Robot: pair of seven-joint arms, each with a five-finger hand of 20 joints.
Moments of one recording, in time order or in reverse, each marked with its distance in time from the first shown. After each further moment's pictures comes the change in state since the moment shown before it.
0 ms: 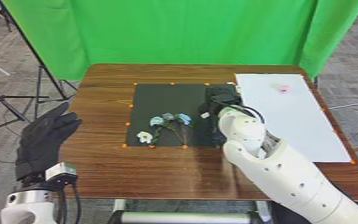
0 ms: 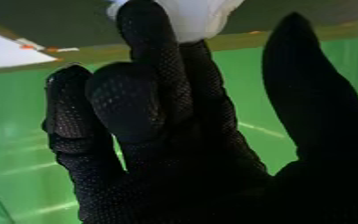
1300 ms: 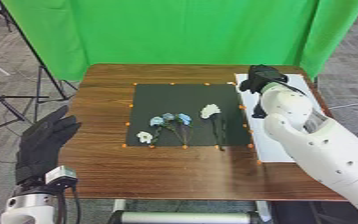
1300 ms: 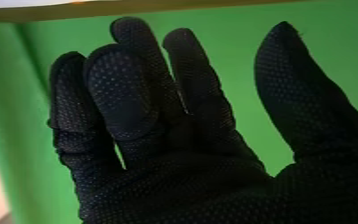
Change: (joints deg) left arm 1.3 0.4 0.4 -0.2 -0.7 1.0 1.3; right arm 5.0 12.2 6.4 1.5 8.9 0.3 1.7
